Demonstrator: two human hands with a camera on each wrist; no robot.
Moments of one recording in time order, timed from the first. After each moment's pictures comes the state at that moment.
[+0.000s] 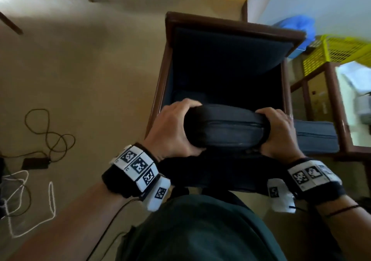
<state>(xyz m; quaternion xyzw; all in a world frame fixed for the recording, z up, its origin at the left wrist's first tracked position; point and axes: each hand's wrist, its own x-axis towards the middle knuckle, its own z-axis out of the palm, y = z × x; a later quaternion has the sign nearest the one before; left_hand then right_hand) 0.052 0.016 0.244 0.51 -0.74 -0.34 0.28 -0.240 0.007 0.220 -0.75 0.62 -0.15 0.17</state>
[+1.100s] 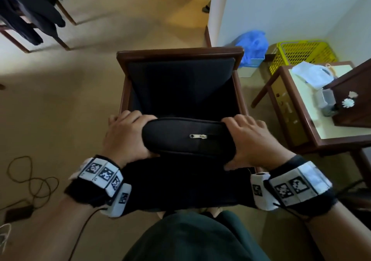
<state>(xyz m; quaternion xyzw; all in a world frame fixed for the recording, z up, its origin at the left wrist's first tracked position) -0.020 -0.023 0.252 0.56 -0.82 -0.06 0.09 -0.328 0.006 0.283 -0.78 0.60 0.08 0.16</state>
